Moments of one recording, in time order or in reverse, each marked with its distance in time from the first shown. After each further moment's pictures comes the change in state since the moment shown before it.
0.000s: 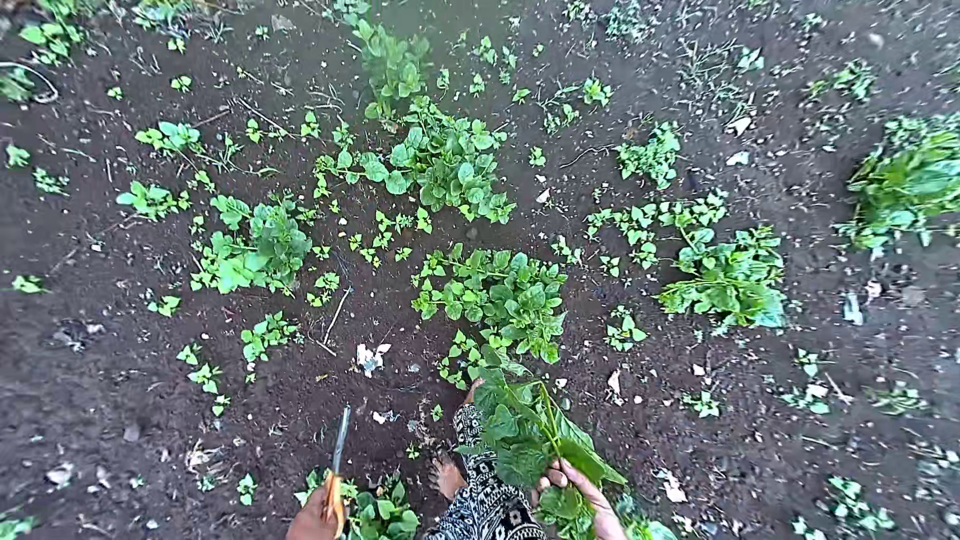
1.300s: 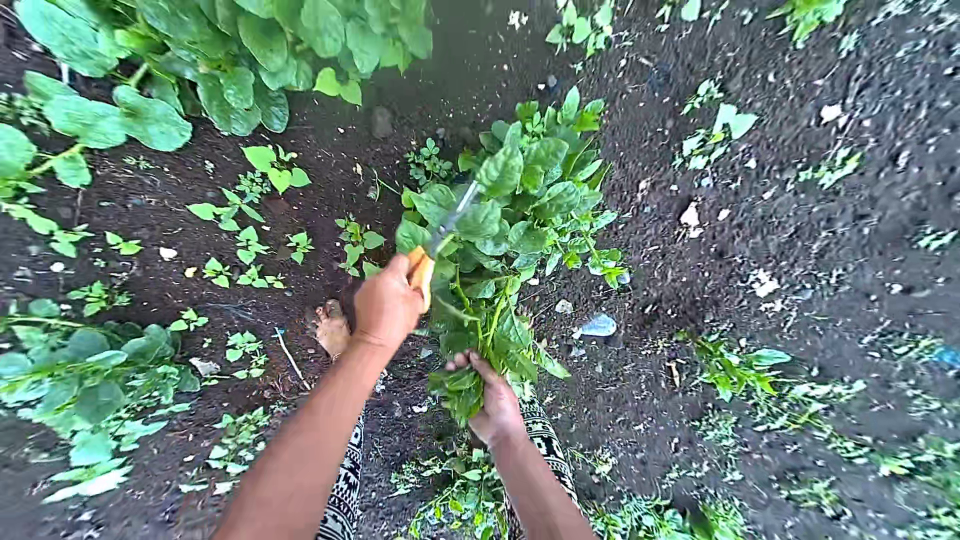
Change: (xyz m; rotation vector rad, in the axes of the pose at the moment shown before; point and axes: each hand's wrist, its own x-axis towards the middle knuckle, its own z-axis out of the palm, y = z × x) left_hand 0.313 0.475 0.084 0.783 -0.132 0.520; right_hand 0.337 0.018 0.093 0.412 0.538 -0.150
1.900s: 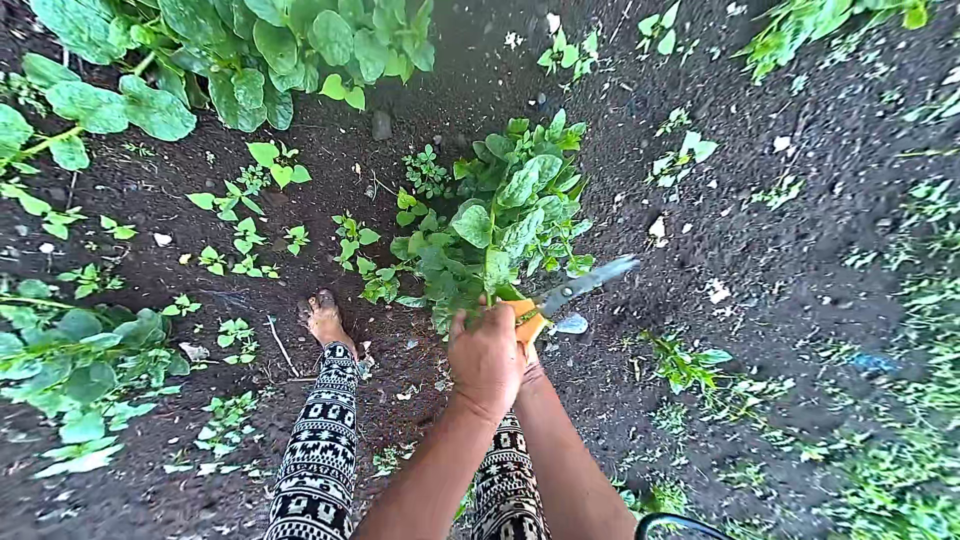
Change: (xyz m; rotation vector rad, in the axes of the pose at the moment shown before) left_hand -0.099 0.093 0.063 -0.115 0.200 0.303; right_hand 0.022 -0.089 0.018 0.093 0.010 0.103
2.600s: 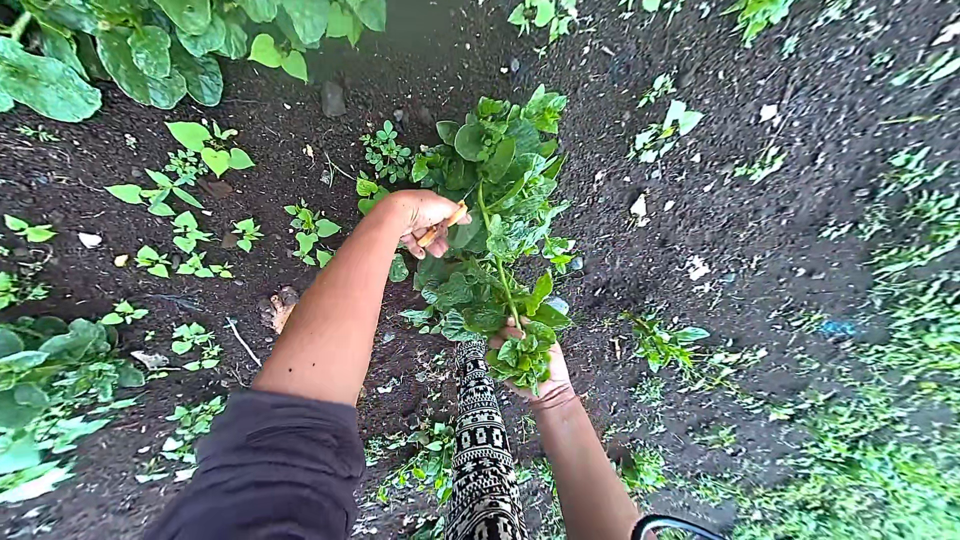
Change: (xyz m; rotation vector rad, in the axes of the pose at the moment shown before) left_hand 0.214 -0.032 -0.010 -0.209 -0.915 -0.578; right_hand -0.007 -0.051 -0.090 0.325 -0.359 0.135
